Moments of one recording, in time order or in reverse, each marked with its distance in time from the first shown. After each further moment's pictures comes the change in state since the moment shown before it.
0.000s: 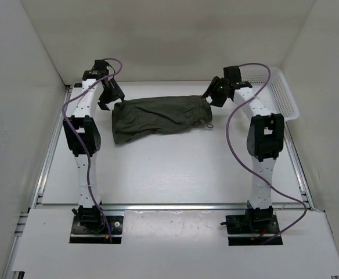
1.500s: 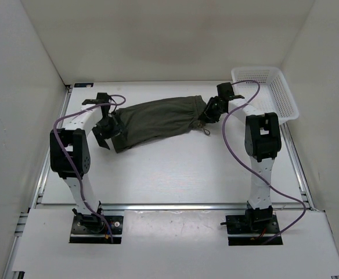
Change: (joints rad) left arm -0.029 -0.503 -0.906 0.105 0.086 0.040; right arm 0.030 -0.013 -0.267 0.061 -0.064 -0.008
